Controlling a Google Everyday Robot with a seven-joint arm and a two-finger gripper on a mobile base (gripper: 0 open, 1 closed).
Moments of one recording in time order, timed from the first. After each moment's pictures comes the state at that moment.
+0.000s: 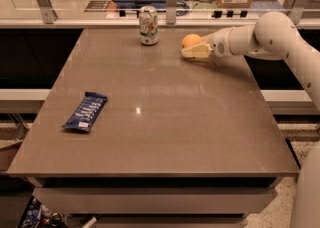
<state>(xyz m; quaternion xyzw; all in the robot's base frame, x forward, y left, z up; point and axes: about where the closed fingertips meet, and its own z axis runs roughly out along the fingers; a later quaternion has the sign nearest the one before) 0.784 -0.130 0.835 -0.36 0.77 0.22 0.48</state>
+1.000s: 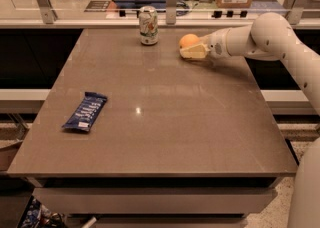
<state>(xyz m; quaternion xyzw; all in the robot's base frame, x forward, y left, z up) 0.784 -0.121 0.829 -0.36 0.77 0.22 0.48</state>
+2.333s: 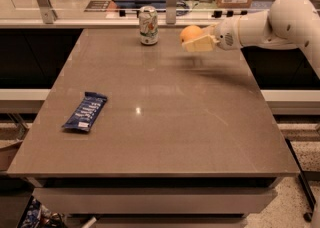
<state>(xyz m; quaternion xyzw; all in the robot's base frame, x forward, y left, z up) 0.734 -0.115 0.887 -0.40 0.74 0.26 0.47</state>
